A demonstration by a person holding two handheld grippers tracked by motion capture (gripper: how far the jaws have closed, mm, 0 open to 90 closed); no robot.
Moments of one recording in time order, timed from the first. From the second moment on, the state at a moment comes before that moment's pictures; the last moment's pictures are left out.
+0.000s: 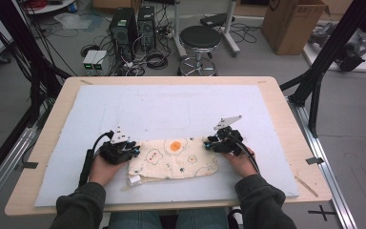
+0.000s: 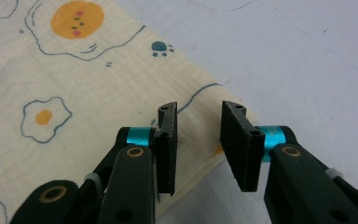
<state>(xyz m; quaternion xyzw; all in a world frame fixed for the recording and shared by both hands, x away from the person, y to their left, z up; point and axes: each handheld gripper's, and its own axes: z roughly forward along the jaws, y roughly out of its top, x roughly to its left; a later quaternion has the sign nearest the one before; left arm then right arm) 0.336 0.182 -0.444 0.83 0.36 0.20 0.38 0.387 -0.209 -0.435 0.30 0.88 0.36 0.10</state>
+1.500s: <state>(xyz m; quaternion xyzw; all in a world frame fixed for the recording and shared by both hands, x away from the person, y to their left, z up) 0.294 0.214 -0.418 0.79 0.36 0.15 0.48 0.341 -0.229 -0.417 0.30 0.84 0.45 0.09</state>
